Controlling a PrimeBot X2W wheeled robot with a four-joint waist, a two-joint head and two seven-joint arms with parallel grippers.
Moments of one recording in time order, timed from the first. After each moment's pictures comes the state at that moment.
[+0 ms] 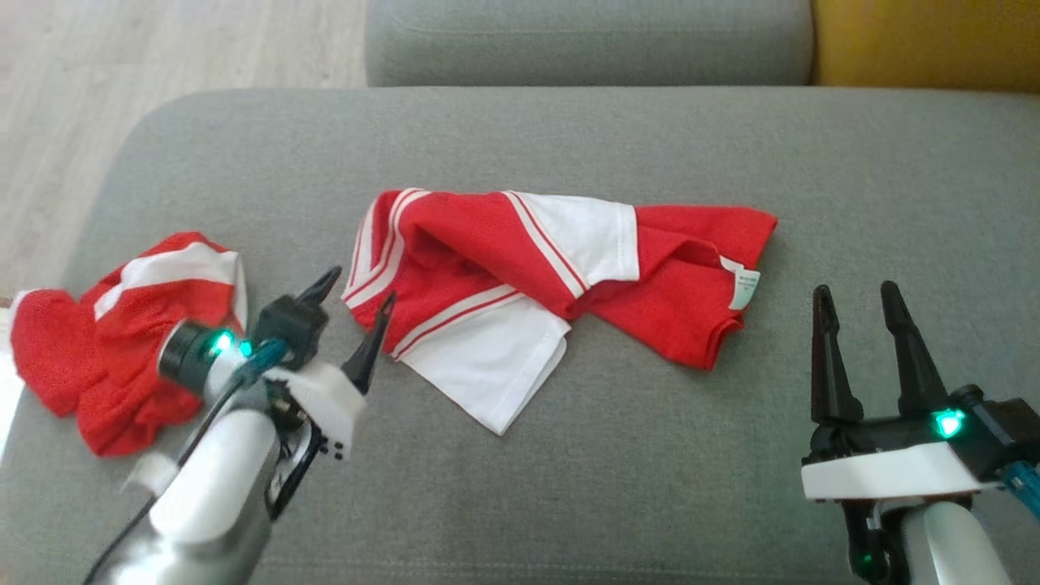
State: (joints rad) left arm -0.49 0.29 -0.66 0.63 -0.27 -0.03 -0.25; right arm -0.01 -0.04 0.03 0.07 0.20 0.13 -0.26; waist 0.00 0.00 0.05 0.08
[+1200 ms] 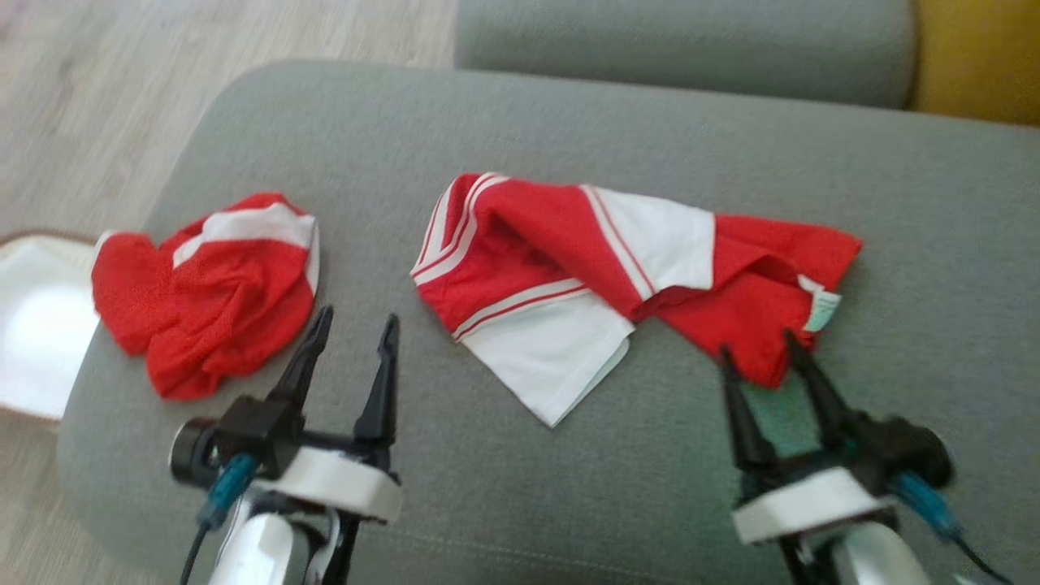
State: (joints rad) left arm -0.04 0.09 -0.28 0.10 -0.16 0.01 -0.25; right arm 0.02 -0.04 0.15 0.16 0.10 0.13 -0.26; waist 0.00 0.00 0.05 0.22
